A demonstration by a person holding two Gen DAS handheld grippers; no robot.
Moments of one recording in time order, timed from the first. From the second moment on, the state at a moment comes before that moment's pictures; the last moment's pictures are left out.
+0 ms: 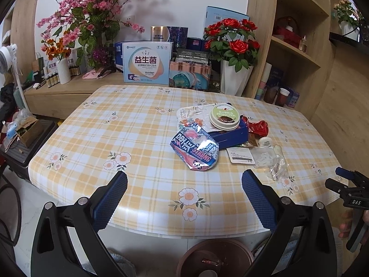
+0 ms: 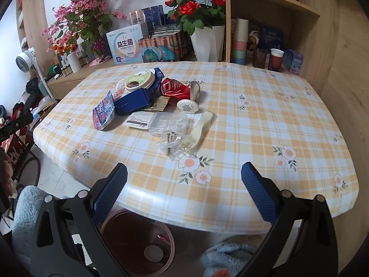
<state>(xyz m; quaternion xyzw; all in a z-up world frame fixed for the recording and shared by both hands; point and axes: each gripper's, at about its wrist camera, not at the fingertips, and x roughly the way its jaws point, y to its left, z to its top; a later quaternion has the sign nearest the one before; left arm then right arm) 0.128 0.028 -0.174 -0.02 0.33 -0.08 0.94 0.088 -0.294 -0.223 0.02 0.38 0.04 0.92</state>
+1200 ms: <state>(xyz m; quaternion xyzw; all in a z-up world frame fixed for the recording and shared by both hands) 0.196 0.014 -0.241 -0.03 0.38 -0.10 0.92 0.214 -0.257 -0.306 0.02 0.45 0.07 0.89</state>
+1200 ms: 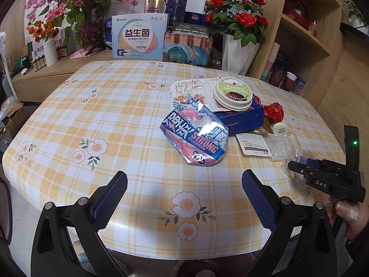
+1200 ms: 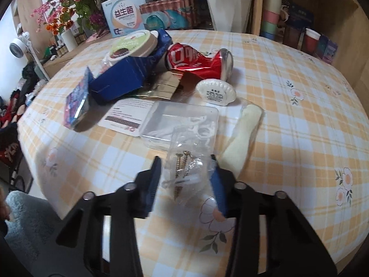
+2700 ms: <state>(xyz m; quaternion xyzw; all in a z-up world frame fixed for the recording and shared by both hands) 0.270 -0.266 -0.276 0.05 0.45 -0.34 0.82 0.130 -0.428 -0.270 0.15 0.38 -0.04 0.91</state>
